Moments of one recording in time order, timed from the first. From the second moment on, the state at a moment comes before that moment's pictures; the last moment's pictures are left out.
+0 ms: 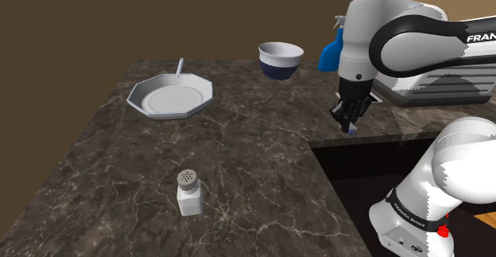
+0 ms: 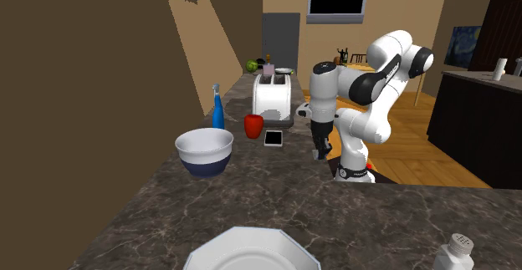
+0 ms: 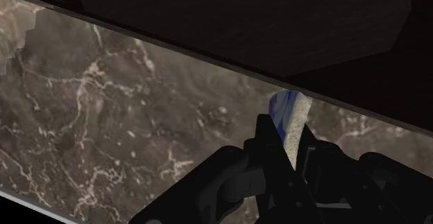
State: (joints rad) arm 0.01 -0.85 0.17 -2.76 0.04 1.73 0.45
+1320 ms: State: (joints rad) arm 0.00 -0.86 0.15 -2.57 0.02 1.53 0.44
